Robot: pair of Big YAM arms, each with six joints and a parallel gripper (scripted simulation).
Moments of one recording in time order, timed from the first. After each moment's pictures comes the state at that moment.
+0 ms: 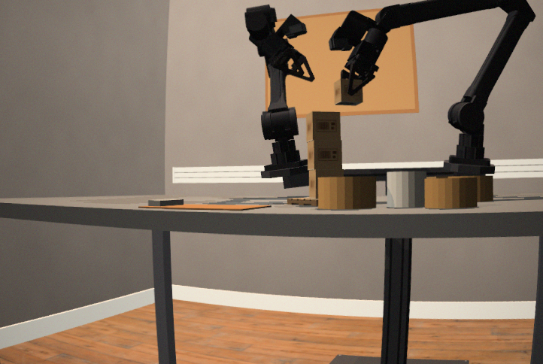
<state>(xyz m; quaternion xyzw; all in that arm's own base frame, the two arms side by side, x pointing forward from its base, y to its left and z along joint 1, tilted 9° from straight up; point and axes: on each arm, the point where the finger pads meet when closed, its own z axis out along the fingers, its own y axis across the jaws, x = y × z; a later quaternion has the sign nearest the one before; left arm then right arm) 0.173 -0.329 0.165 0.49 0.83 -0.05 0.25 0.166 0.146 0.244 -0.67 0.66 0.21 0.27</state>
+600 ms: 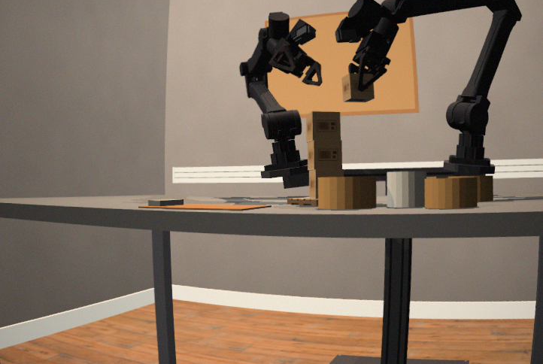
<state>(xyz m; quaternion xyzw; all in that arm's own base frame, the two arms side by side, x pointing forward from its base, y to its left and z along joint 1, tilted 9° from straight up) 0.276 -0.282 0.173 0.48 0.84 -0.04 0.24 0.229 0.164 0.237 -0.53 0.73 0.05 0.44</state>
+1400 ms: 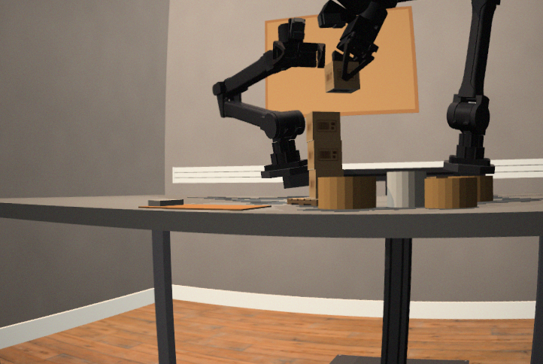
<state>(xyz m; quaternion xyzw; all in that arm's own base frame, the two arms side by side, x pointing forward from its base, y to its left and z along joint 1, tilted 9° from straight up) 0.396 -0.291 0.189 0.47 0.85 -0.04 0.24 0.241 0.168 0.295 -0.22 0.71 0.09 0.66</state>
